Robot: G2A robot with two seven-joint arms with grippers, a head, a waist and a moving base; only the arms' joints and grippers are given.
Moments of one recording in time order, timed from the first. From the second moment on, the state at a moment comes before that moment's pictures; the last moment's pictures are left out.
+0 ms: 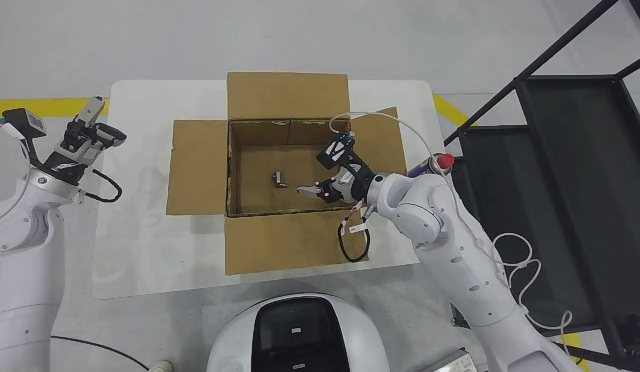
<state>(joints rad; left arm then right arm) 1.13 -1.04 -1.65 -1.26 -0.29 -0.35 -0.72 -1.24 -1.23 1.20 -1.82 -0.97 -0.35 0.76</state>
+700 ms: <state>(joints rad) 1.13 -1.04 -1.65 -1.26 -0.29 -0.35 -0.72 -0.75 -1.39 0.76 -1.14 -0.77 -0.36 0.55</state>
